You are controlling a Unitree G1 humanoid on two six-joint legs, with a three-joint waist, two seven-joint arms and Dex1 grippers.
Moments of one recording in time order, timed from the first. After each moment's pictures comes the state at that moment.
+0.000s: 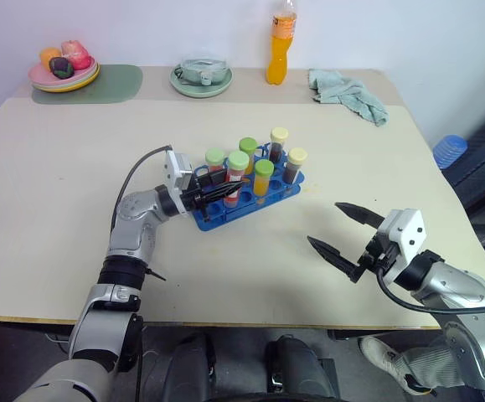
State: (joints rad) left arm -0.64 0.29 0.01 0.49 -0.40 -0.10 -1.22; right arm 0.12 -0.61 -0.18 -0.55 0.45 0.30 0.69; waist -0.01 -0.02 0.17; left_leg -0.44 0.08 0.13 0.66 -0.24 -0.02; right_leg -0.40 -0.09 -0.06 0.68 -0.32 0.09
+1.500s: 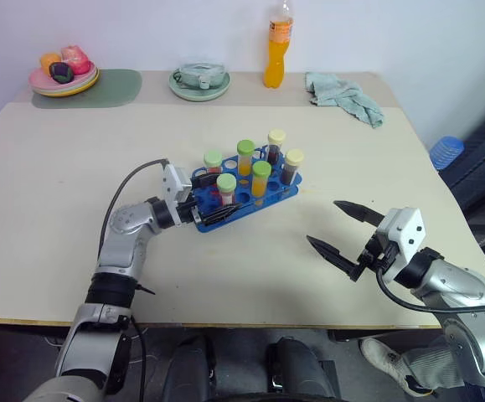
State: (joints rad) left arm -0.44 0.37 0.01 0.28 -0.34 -0.02 -1.07; right arm 0.11 -0.61 -0.18 -0.52 0.44 0.28 0.73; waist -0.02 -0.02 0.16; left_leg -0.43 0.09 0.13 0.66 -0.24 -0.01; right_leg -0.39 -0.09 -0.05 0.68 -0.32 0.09
